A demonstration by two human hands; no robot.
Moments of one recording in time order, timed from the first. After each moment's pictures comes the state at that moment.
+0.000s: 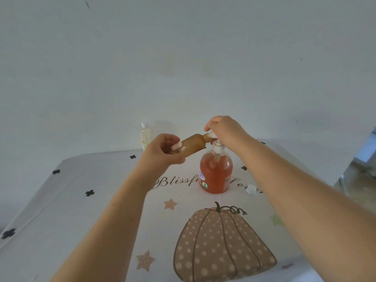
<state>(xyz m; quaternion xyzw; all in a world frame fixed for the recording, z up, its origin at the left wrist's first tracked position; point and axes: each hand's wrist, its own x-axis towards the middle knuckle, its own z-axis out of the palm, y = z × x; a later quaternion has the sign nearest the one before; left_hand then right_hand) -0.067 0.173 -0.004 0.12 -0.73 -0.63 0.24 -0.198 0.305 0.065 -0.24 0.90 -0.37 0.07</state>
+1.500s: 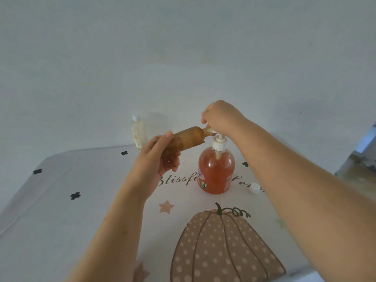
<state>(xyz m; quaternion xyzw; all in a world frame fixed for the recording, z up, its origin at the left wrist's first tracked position) -0.082 0.169 -0.025 0.08 -0.57 -0.79 0.22 -0.220 0.286 0.066 -0.26 0.92 -0.30 0.05</state>
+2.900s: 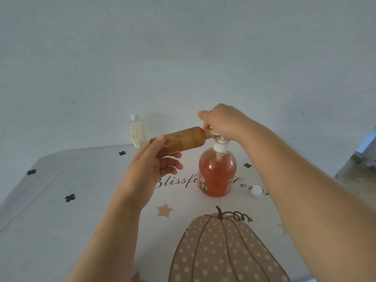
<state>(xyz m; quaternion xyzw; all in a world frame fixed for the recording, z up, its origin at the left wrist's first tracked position) -0.077 0.165 -0.031 0.07 -0.57 -0.79 0.22 -0.216 0.292 0.065 -0.27 0.92 -0.28 0.09</state>
